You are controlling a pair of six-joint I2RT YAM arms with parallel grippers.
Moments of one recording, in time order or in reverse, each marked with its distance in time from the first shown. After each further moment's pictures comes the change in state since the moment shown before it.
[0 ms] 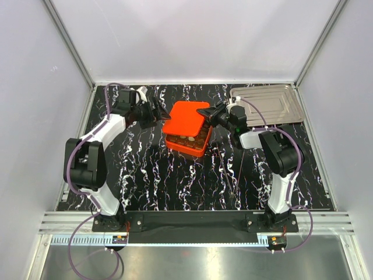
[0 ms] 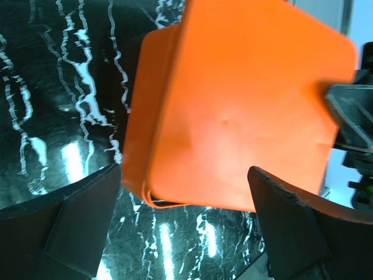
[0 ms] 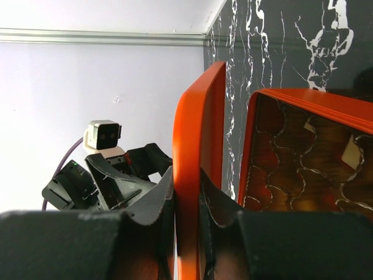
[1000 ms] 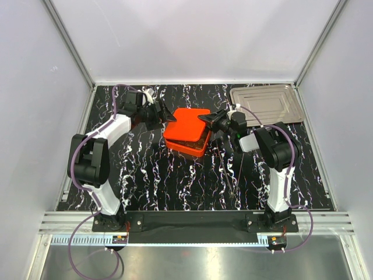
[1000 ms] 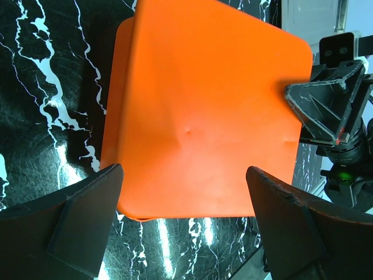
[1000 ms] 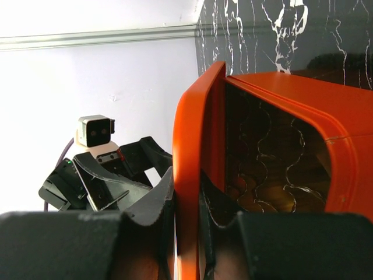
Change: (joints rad) left arm -0.050 0.050 0.000 0.051 0.020 -0.032; right arm -0.020 0.097 -0.057 0.126 -0.055 0.079
